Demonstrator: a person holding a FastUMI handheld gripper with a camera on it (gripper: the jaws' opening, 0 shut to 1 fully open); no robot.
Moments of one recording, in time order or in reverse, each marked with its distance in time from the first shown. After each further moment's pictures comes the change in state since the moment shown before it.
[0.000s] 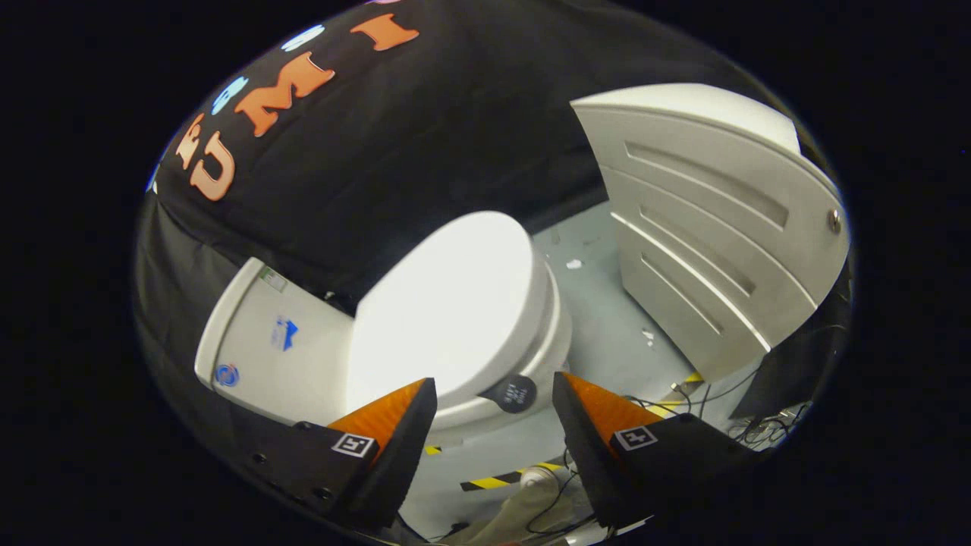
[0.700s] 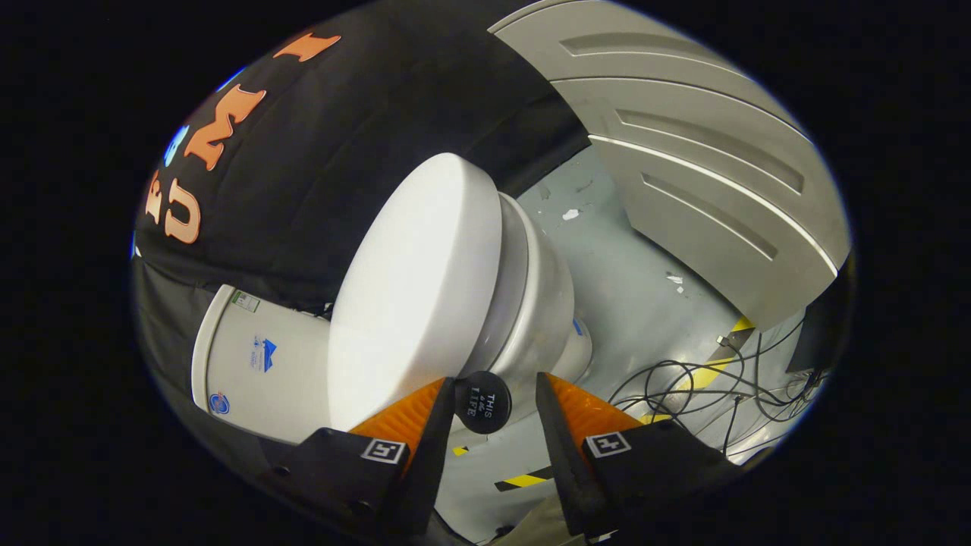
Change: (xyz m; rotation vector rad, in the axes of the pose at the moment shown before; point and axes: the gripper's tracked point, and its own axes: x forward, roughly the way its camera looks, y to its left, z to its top) arm 0.082 -0.020 -0.029 0.192 0.068 0.088
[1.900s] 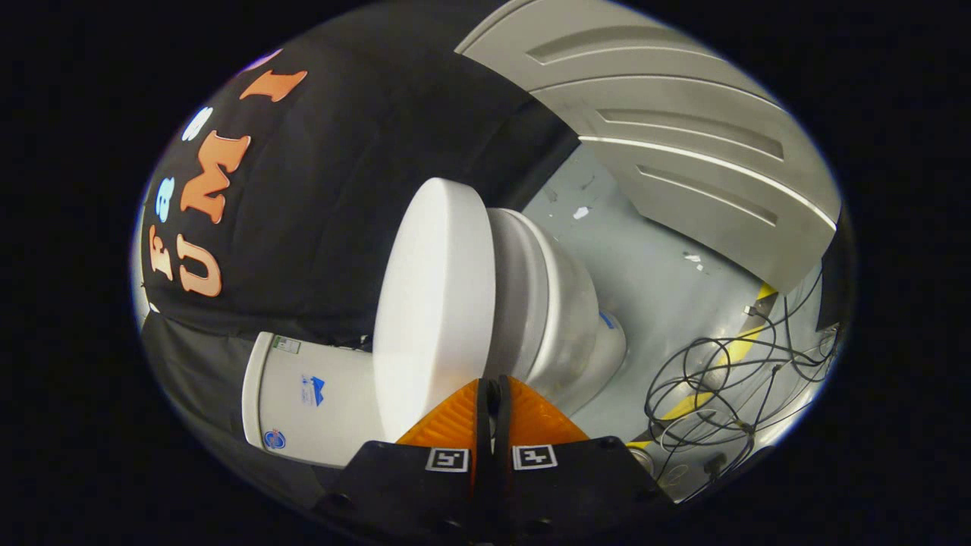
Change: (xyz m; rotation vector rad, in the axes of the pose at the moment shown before) arm -0.029 0.042 0.024 0.144 -0.072 0.124
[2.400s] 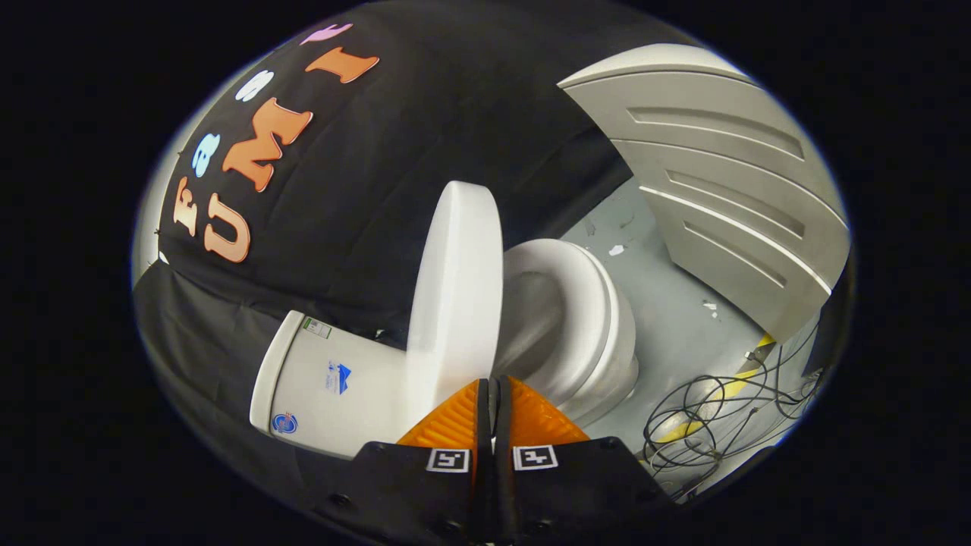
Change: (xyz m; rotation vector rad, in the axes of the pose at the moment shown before) arm -0.036 0.076 0.010 -0.164 -0.076 0.037
